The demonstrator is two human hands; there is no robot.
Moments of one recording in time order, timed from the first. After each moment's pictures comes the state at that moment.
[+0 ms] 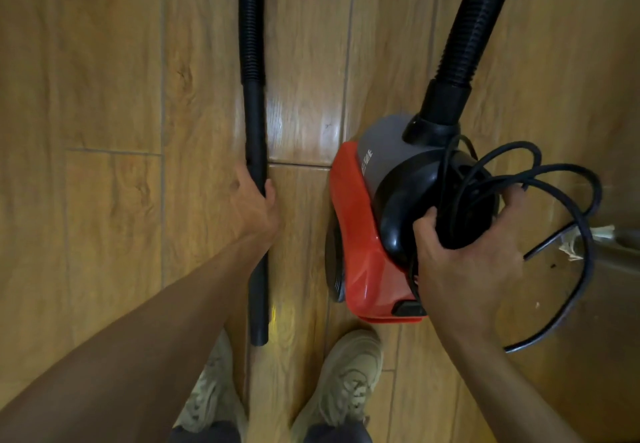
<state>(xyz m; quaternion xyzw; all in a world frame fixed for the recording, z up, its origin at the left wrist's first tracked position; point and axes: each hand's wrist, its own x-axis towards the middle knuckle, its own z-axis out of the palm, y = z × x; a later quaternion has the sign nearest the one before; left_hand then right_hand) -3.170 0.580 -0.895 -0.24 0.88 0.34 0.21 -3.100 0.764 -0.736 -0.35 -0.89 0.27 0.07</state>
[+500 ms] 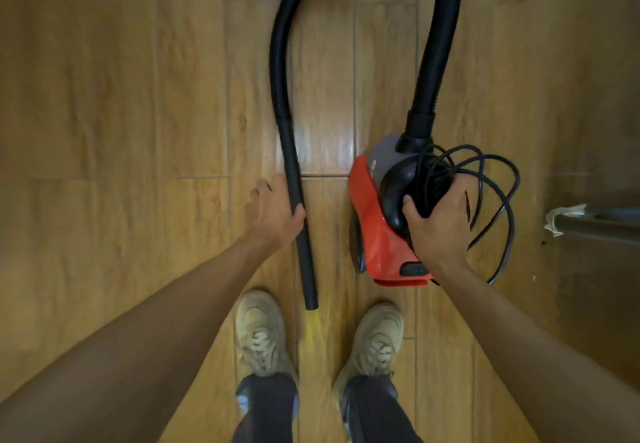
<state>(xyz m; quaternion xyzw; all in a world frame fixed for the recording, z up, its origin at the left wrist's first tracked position) -3.188 0.535 -0.732 0.00 0.93 0.14 0.34 -3.109 0.755 -0.693 -0.37 -0.88 0.29 -0.05</state>
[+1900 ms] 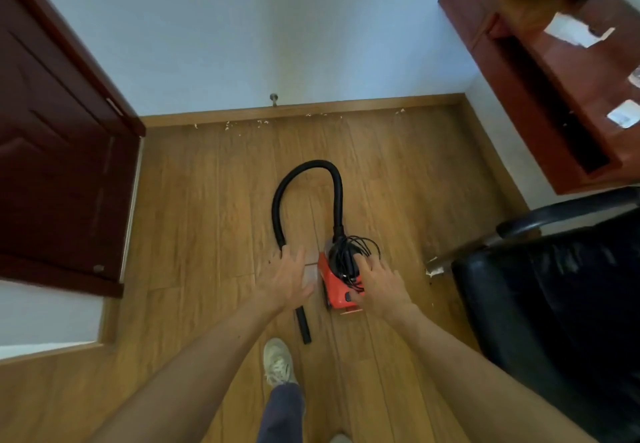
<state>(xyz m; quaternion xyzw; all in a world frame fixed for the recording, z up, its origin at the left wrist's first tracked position) -3.068 0.518 -0.235 0.28 0.93 0.05 0.23 -2.974 0.705 -0.242 -0.13 -0.96 0.13 -0.21</state>
